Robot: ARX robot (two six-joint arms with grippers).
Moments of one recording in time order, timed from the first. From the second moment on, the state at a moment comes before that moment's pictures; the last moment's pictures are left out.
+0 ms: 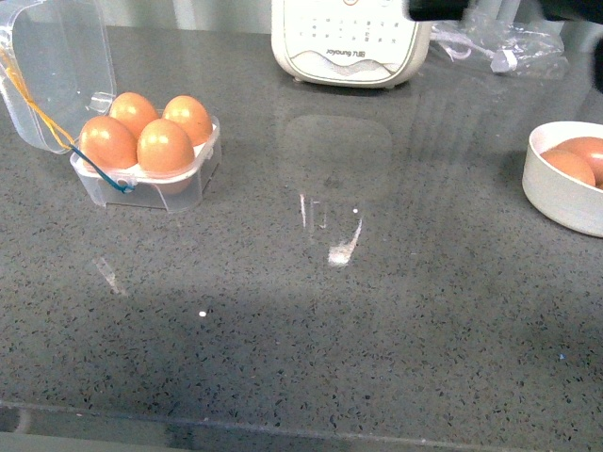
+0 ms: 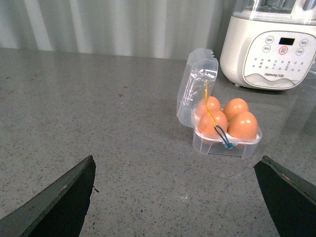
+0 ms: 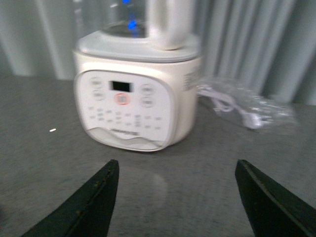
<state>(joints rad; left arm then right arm) 0.00 0.00 0.03 0.00 0.00 0.00 0.43 1.58 0.75 0.80 0.36 0.00</state>
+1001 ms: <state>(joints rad) 0.00 0.00 0.03 0.00 0.00 0.00 0.03 0.85 0.04 0.81 0.01 0.00</state>
